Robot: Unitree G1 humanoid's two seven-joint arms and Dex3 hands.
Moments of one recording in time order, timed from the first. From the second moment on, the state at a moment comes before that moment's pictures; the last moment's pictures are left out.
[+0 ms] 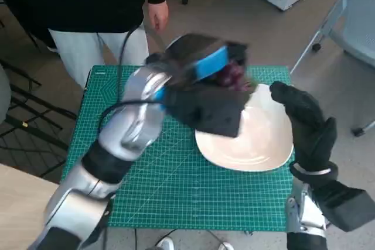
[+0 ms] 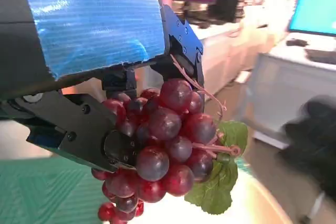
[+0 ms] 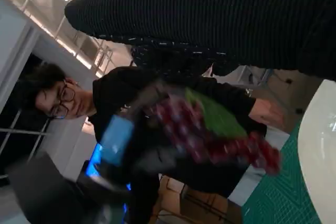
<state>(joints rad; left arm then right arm) -1.16 0.21 -0.42 0.39 0.64 0.19 -0.45 -0.40 -0.13 -0.16 0.40 0.32 -0.75 0.44</state>
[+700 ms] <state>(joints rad) -1.28 0.08 -0.47 0.61 0.62 0.15 -0.47 -0.35 -0.13 -0.18 0.33 0.30 -0.73 0.38</state>
